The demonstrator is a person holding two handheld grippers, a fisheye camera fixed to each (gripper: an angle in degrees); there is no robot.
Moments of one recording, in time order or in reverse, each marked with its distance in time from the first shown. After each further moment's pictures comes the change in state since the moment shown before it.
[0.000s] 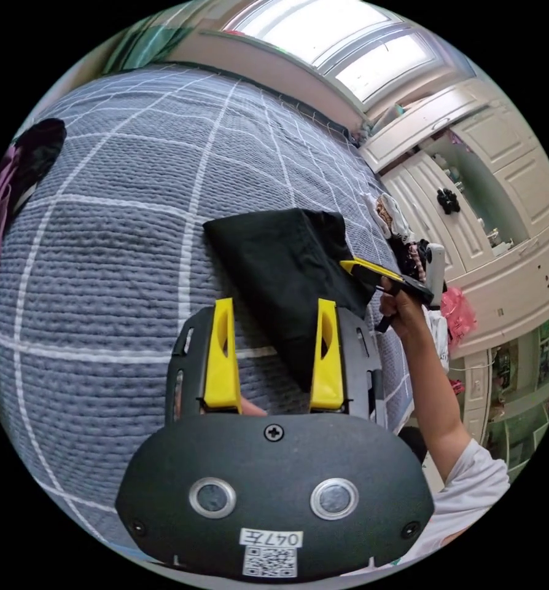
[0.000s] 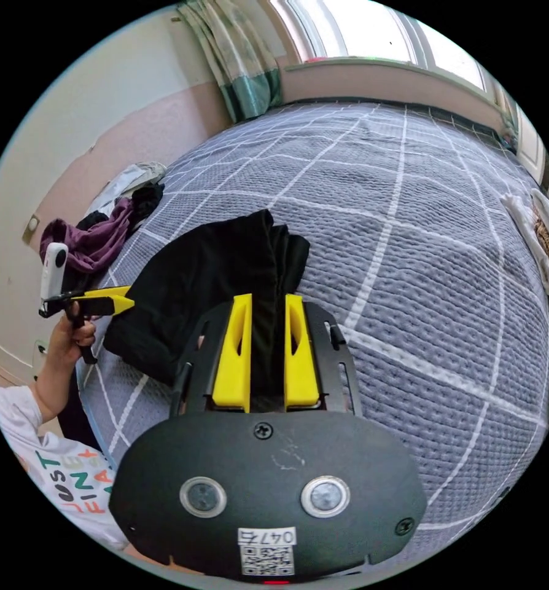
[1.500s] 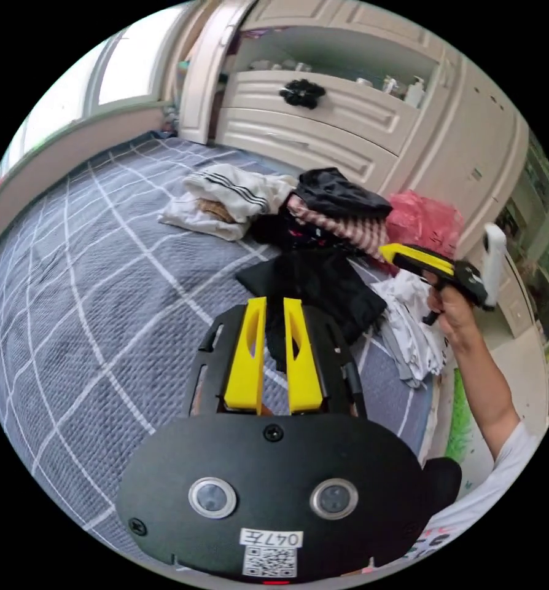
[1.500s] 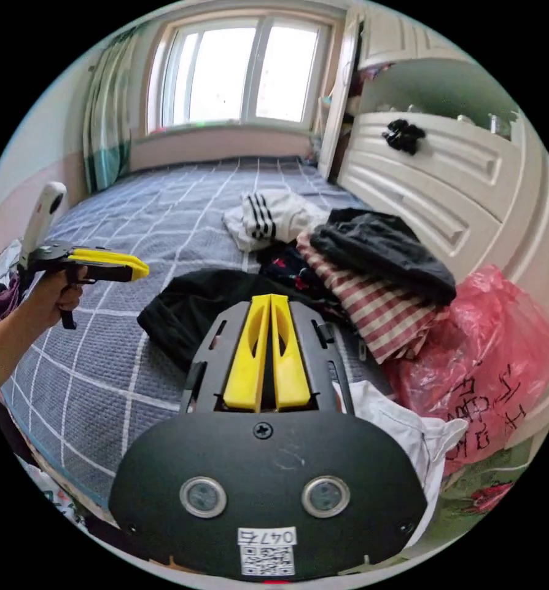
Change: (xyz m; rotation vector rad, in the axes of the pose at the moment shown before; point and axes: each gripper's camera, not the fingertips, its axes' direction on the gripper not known) left arm 0.365 -0.024 0.221 -0.108 0.087 0.779; right arm 0.107 0.159 -0.230 0.254 0.657 0.303
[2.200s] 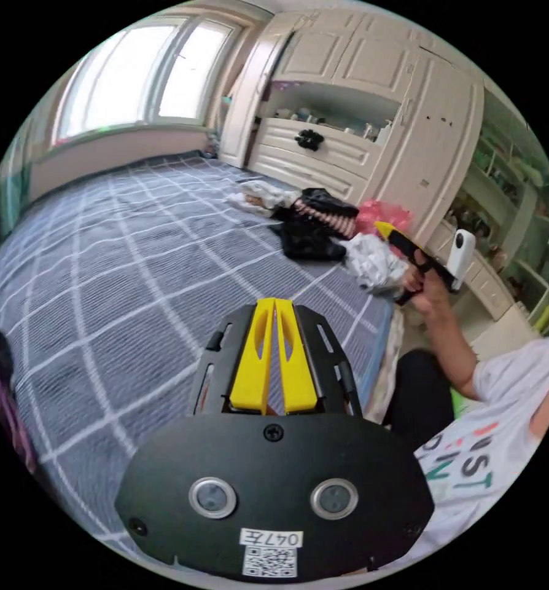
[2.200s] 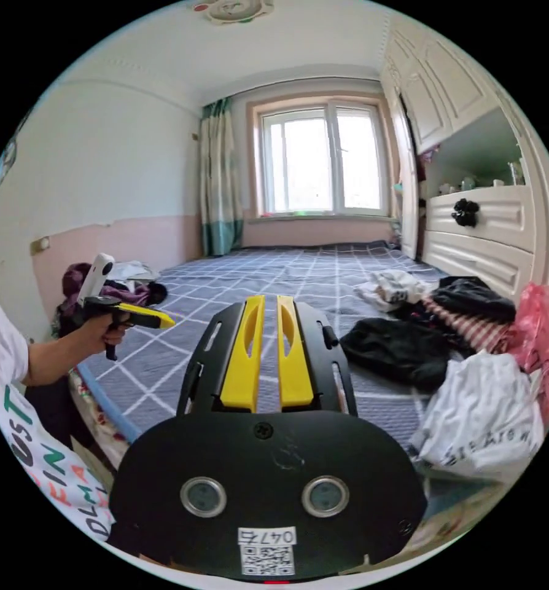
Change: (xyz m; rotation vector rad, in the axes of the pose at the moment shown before) left arm 0.036 0.387 -0.261 0.177 -0.114 -0.098; right arm -0.248 0.179 -0.182 0.465 -0.401 -0.077
